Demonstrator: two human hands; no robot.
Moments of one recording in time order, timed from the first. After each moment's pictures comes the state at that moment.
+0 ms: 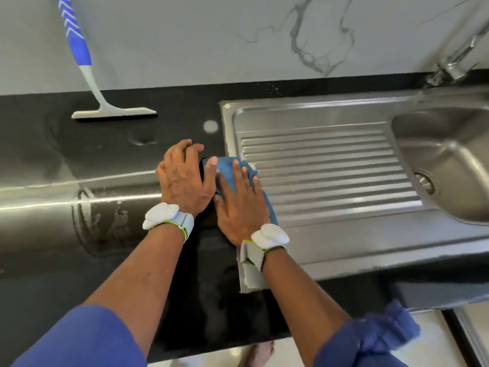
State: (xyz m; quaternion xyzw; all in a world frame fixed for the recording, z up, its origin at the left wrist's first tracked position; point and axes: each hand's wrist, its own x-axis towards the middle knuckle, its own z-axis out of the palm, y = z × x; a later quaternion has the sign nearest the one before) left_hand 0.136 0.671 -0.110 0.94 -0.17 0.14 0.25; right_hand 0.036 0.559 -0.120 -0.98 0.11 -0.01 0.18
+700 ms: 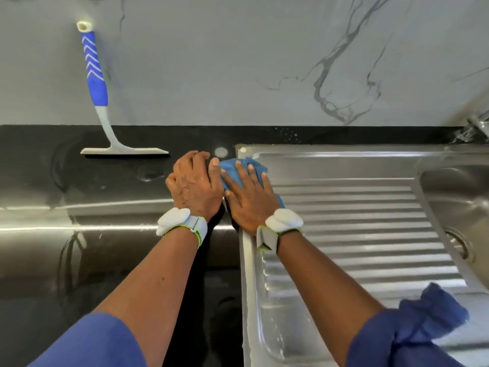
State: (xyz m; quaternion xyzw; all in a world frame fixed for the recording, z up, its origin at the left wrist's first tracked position) left_hand 0.231 0.627 -0.109 0.94 -0.07 0.14 0.30; right_hand 0.173 0.494 -0.124 -0.99 0.02 0.01 0.13
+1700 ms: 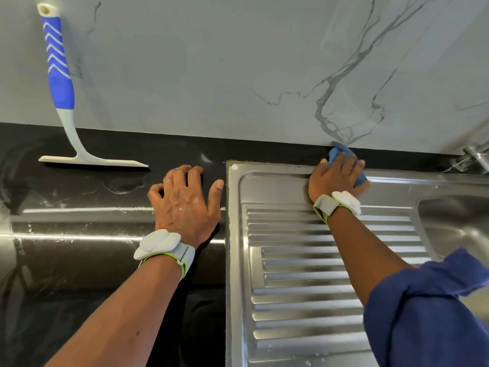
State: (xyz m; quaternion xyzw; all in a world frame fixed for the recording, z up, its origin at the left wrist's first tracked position) left_hand 0.243 0.617 -0.114 0.97 -0.11 0.12 0.17; right_hand 0.227 0.302 -0.126 -0.88 0.46 -0.08 0.07
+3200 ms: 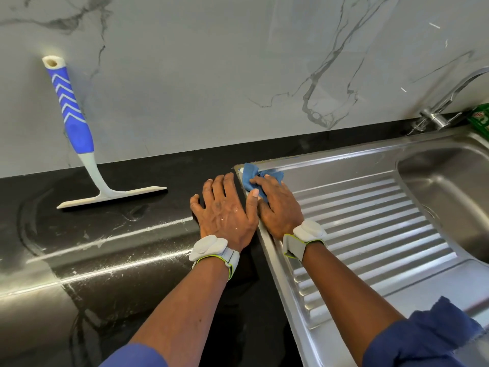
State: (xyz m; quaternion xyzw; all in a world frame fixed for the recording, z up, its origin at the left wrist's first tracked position) left_hand 0.240 0.614 -0.107 0.95 -0.21 0.06 0.23; right_hand 0.188 0.474 -0.121 -0.95 0.15 -0.11 0.25
